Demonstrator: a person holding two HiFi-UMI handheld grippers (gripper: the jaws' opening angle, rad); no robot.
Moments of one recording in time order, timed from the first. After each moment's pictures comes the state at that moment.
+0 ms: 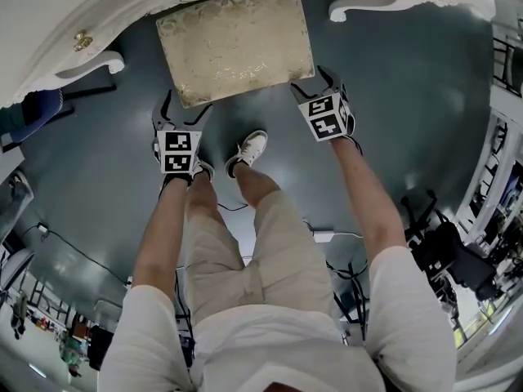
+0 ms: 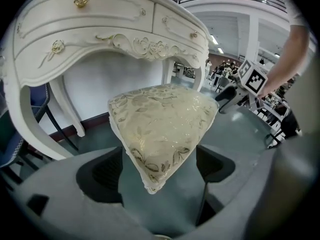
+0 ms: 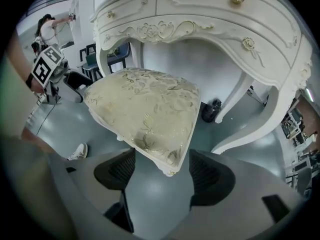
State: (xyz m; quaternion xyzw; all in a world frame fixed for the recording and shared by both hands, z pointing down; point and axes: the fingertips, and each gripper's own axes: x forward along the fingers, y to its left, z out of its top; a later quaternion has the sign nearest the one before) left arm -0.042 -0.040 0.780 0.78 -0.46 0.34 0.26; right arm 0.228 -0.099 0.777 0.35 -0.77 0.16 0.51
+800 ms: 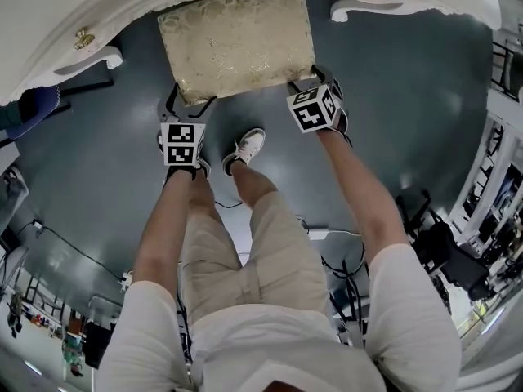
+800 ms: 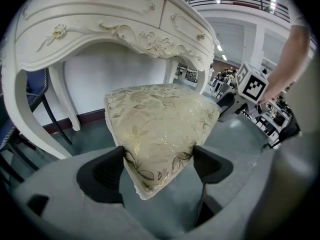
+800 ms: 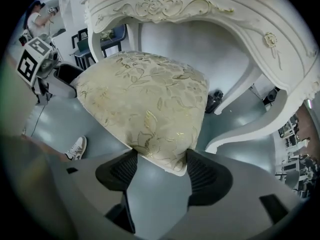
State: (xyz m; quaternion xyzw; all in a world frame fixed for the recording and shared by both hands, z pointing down) left arm -0.030 -0.049 0.793 0.78 -0.46 0.31 0.30; right arm 0.218 -0.102 0.796 0.34 -0.72 0.18 0.58
